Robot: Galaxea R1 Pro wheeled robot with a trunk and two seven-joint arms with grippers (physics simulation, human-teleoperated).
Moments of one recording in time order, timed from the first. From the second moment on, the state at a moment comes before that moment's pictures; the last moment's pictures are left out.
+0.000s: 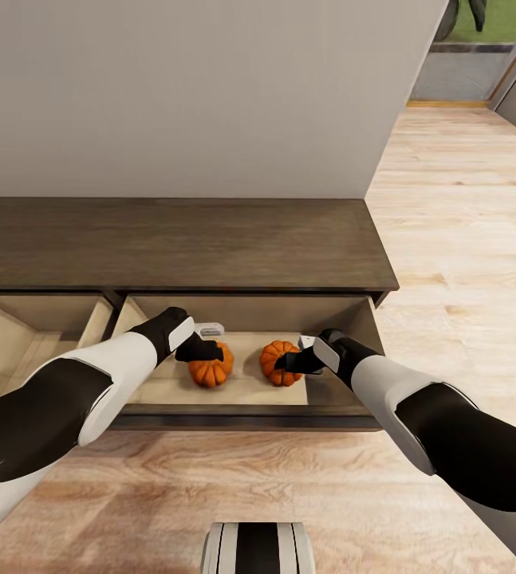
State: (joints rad) left arm -1.39 -0.11 -0.42 0.00 0.49 0.77 0.00; right arm -1.29 0.13 0.47 -0.05 -0.61 0.64 0.08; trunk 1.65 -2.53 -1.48
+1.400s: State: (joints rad) left arm -1.39 -0.11 -0.42 0.01 0.49 0.78 0.00; right arm -1.29 0.13 0.47 -0.05 -0.61 0.65 0.08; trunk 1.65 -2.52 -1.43
